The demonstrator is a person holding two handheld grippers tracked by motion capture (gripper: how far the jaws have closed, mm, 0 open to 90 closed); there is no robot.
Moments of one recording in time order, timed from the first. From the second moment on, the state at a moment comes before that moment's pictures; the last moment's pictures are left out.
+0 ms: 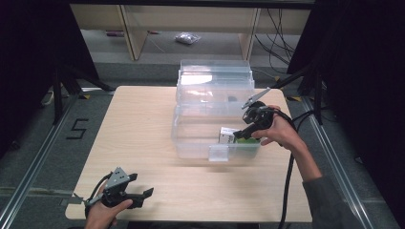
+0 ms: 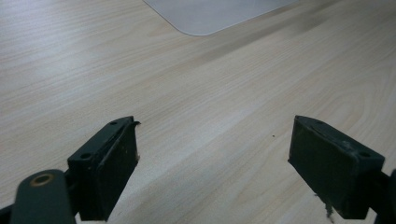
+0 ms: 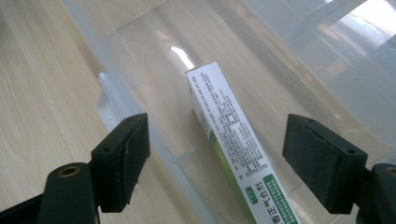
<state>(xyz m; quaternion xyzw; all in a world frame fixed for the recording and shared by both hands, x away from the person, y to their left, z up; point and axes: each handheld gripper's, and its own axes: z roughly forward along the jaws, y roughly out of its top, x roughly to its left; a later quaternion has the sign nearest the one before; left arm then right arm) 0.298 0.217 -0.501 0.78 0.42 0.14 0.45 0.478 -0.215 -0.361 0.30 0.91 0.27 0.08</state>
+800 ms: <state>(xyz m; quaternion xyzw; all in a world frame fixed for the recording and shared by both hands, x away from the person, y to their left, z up) 0.298 0.217 -0.502 0.78 0.41 0.14 0.45 0.442 -0.214 -0.377 0.33 0.89 0.31 0.09</state>
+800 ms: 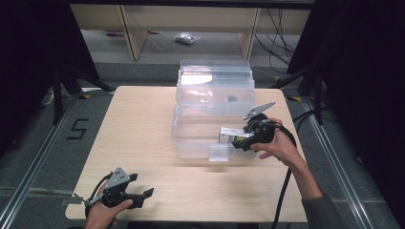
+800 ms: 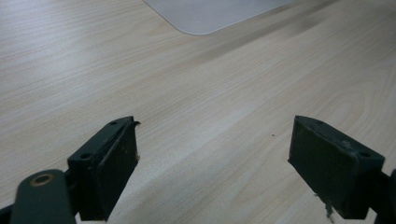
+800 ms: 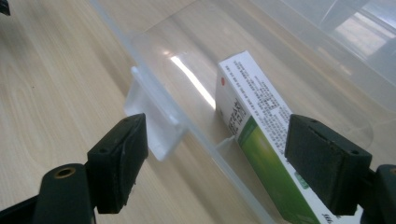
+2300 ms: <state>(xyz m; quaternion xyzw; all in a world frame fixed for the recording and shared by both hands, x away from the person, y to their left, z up) 0.298 0.217 -0.501 0.78 0.42 0.14 0.45 0.387 -0.198 -0.402 0.30 0.89 0.34 0.10</state>
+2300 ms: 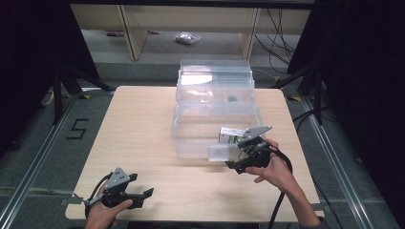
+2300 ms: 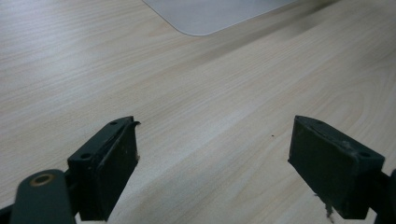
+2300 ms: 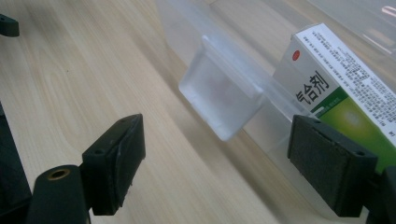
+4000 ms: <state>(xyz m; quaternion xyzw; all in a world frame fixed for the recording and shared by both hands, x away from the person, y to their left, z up) 0.297 0.216 -0.501 0.78 0.42 0.14 0.45 0.350 -0.215 -0.453 0.33 0.87 0.36 0.09</state>
